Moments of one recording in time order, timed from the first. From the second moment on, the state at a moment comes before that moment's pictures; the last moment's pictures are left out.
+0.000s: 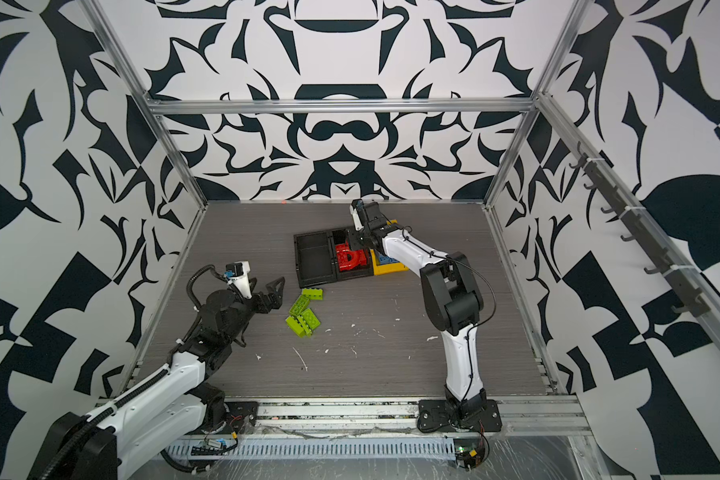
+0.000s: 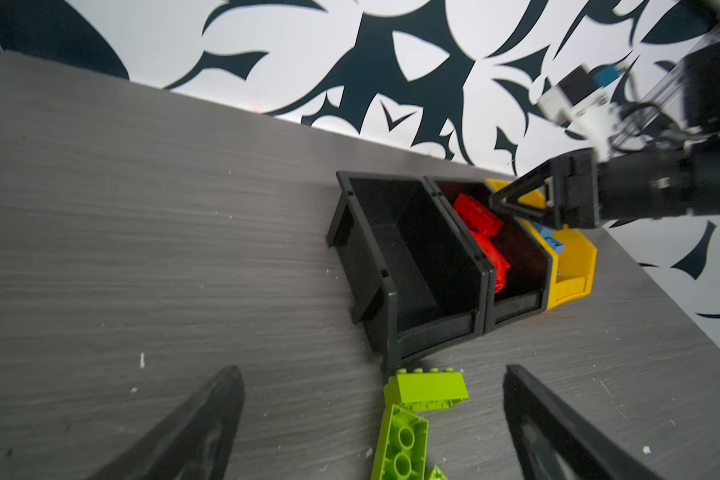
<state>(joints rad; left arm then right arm) -0.38 0.90 0.28 0.33 -0.03 -0.38 0.47 2.01 1.57 -0.31 -0.09 0.17</state>
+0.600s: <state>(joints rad) -0.42 0.90 0.44 -0.17 0.04 -0.54 0.47 1.17 0.61 0.19 -0.21 0.17</state>
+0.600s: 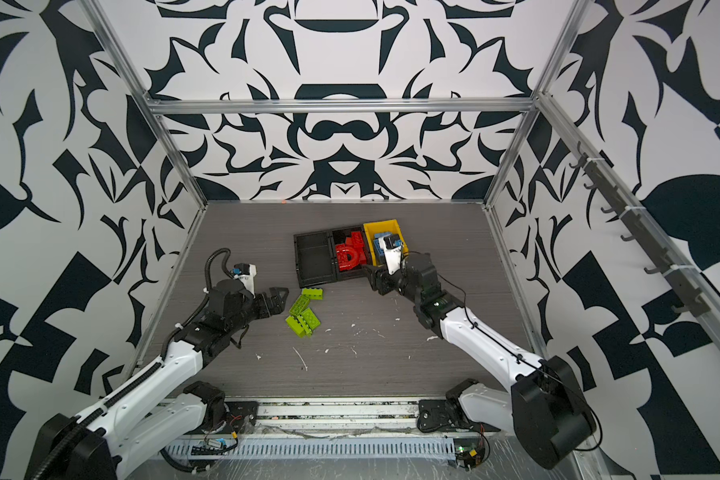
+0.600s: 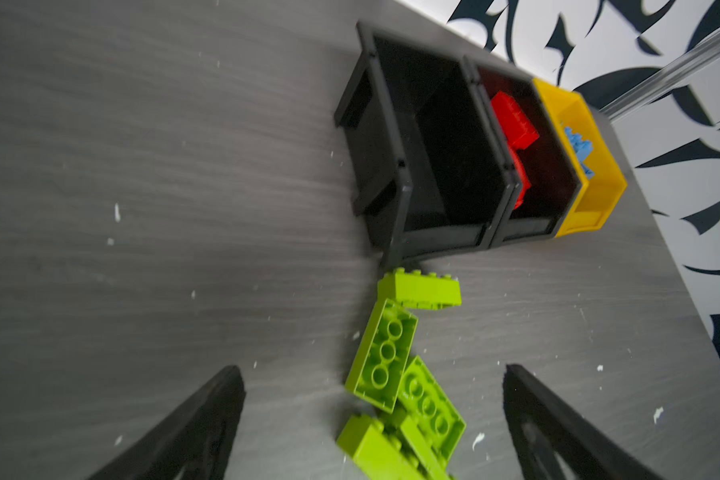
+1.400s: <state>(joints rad) -0.72 0.98 0.45 -0.39 -0.13 -0.86 0.47 1.21 0.43 0.42 -0.20 0.26</state>
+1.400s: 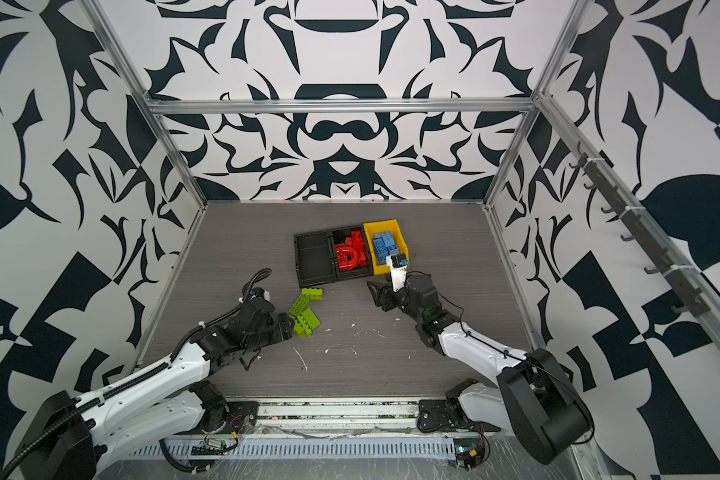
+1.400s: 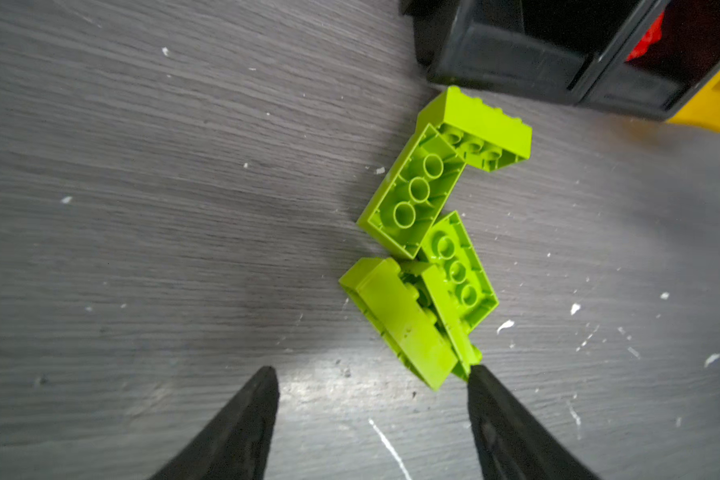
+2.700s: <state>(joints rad) -0.70 1.24 0.52 -0.29 -0.07 -0.86 0.47 1.32 0.48 0.35 -0.22 0.26</state>
